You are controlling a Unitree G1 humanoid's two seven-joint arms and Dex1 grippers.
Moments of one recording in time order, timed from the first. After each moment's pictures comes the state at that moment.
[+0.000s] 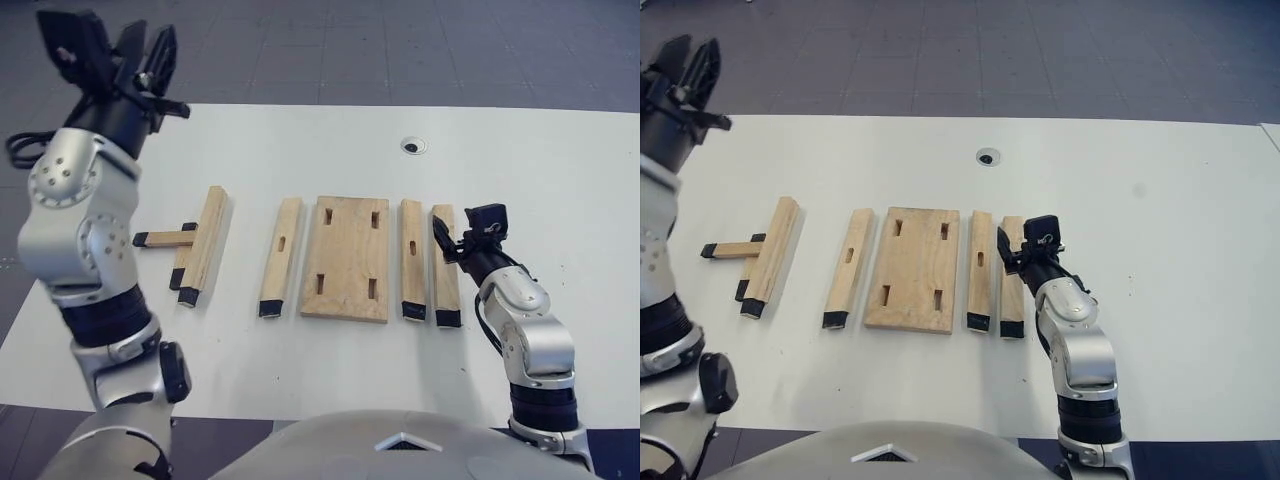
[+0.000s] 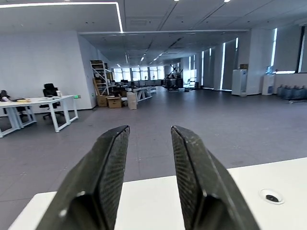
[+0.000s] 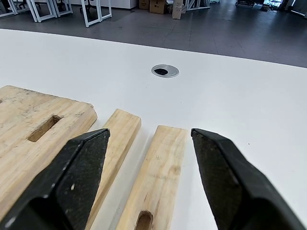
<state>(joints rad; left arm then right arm) -0.30 0.55 0.38 -0.42 -0.42 0.65 -0.23 0.03 -0.18 0.03 -0.40 0.10 0.60 0.15</state>
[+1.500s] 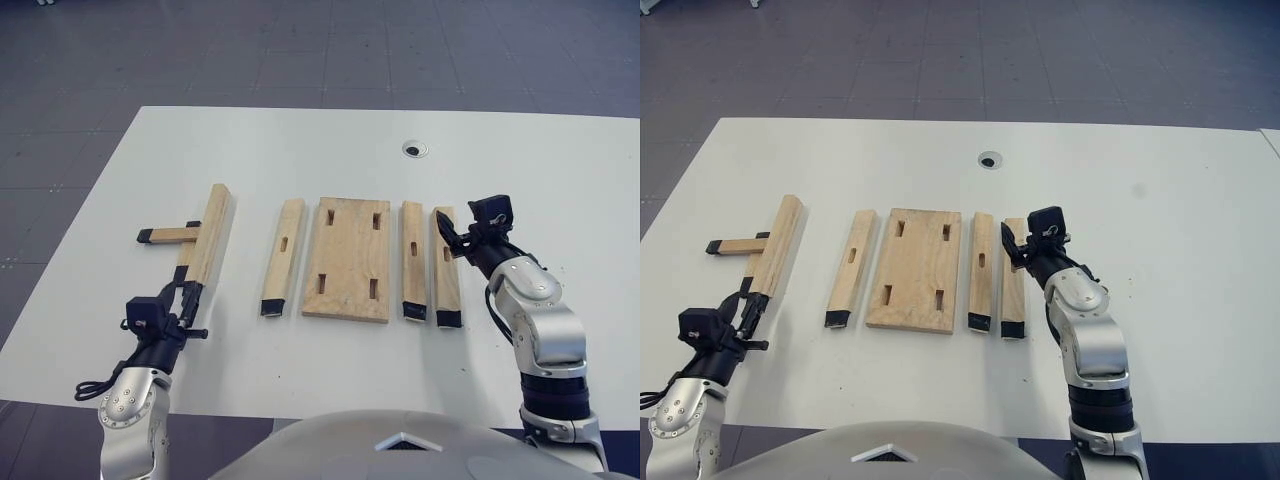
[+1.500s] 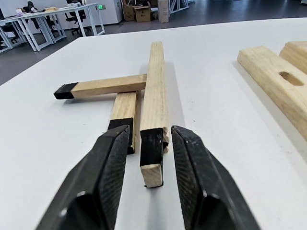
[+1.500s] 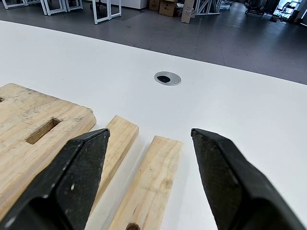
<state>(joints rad) 0.54 0.26 0.33 -0.20 -0.23 -0.01 -0.36 -0.03 -0.25 0.01 -0.36 0.10 0.62 0.22</state>
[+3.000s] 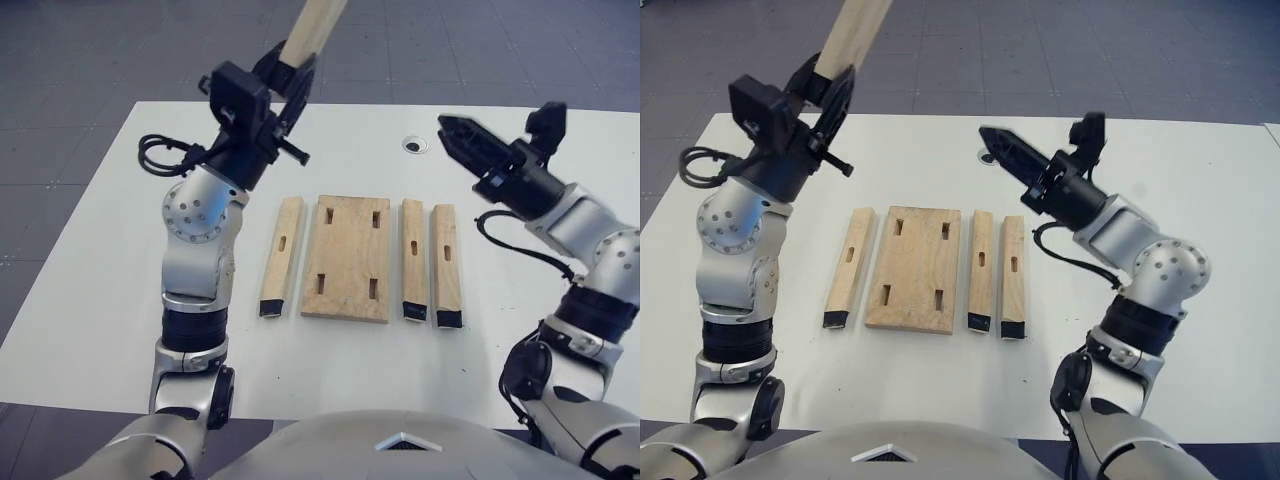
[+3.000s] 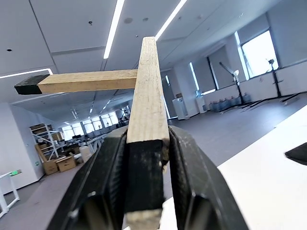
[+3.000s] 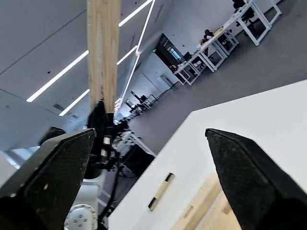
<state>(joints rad) -0.39 0.25 -0.01 -0.27 -0.17 0.11 -0.40 -0.54 -0.24 -0.53 -0.06 1.22 1.27 0.43</state>
